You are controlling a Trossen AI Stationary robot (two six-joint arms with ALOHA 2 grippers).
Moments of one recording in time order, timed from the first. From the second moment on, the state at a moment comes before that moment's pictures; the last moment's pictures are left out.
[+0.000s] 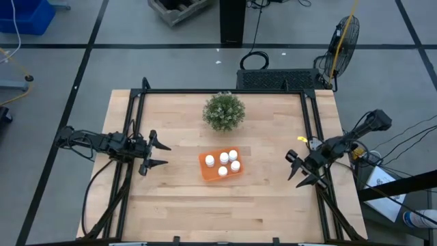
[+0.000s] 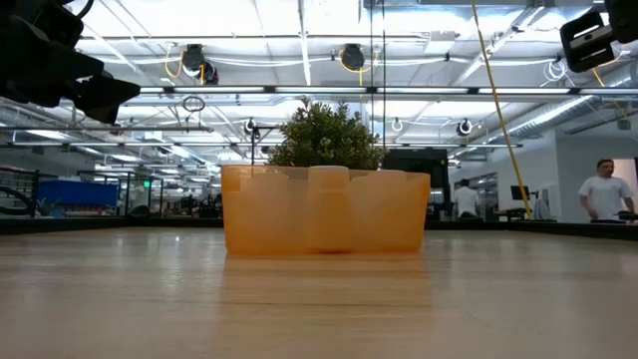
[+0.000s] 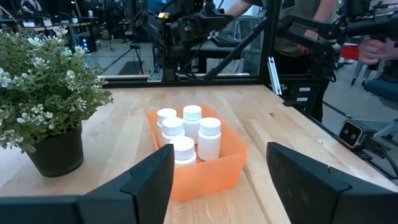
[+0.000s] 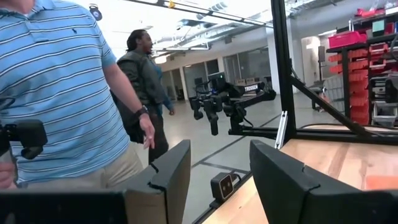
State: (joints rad) left arm -0.22 0.04 0.06 -0.10 -0.05 -0.03; right arm 0.52 0.27 0.02 0.47 -0.19 0.22
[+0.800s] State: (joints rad) left arm -0.22 0.04 0.05 -0.10 -0.05 -0.03; right arm 0.52 0.00 0.02 0.21 -0.18 0.21
